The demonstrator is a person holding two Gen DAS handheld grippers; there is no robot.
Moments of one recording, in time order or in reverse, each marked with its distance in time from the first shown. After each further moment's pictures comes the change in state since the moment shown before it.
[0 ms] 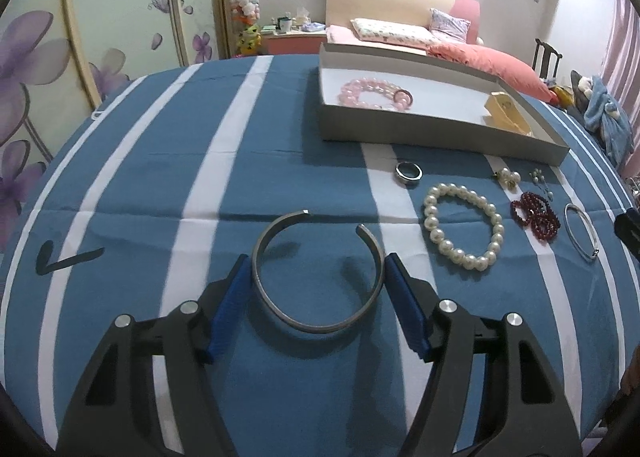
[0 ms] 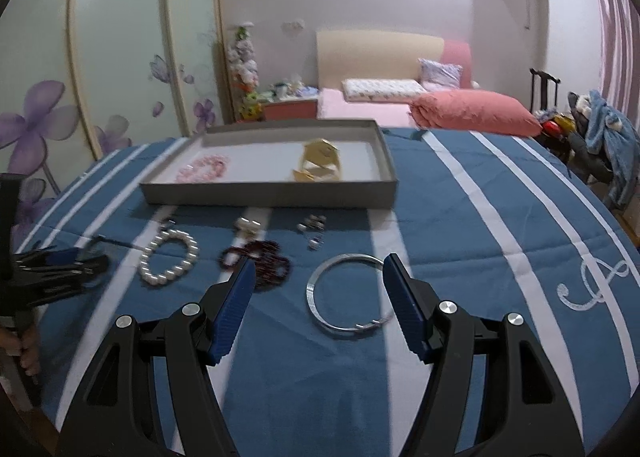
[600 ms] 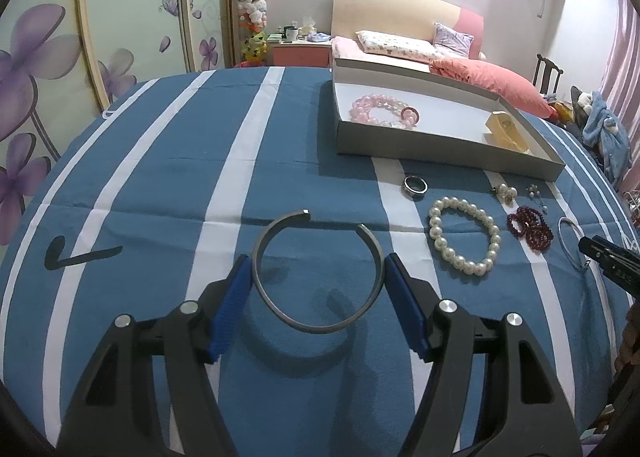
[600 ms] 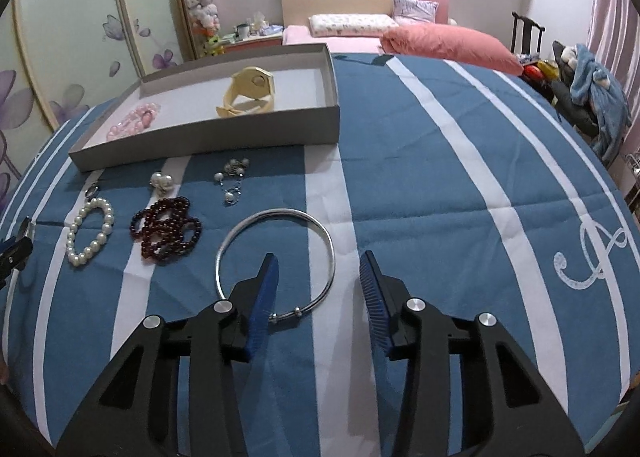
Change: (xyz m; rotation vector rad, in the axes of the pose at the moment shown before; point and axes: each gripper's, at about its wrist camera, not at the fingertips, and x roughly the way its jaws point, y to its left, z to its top) left arm -0.015 0.013 -0.001 -0.031 -0.035 -0.012; right arm 0.045 -0.036 -0.002 0.056 0.237 -0.081
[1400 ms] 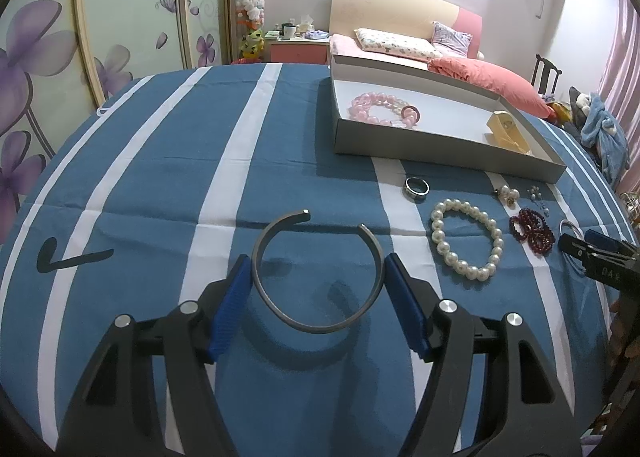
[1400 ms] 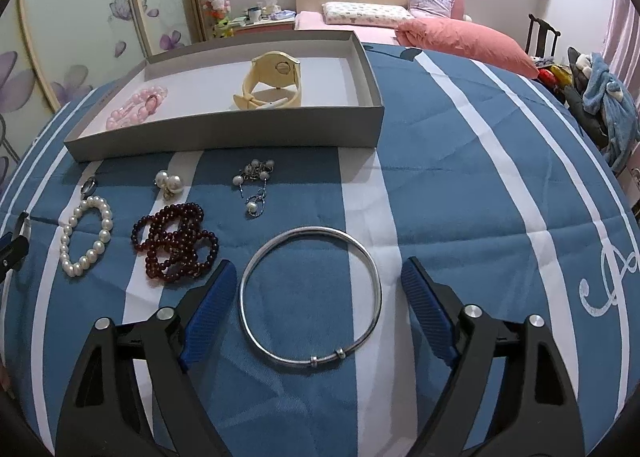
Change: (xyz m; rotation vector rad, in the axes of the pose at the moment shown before) left arm 0.006 0.001 0.002 -0.004 0.008 -0.012; right arm 0.017 0.022 0.013 -0.054 0.047 0.009
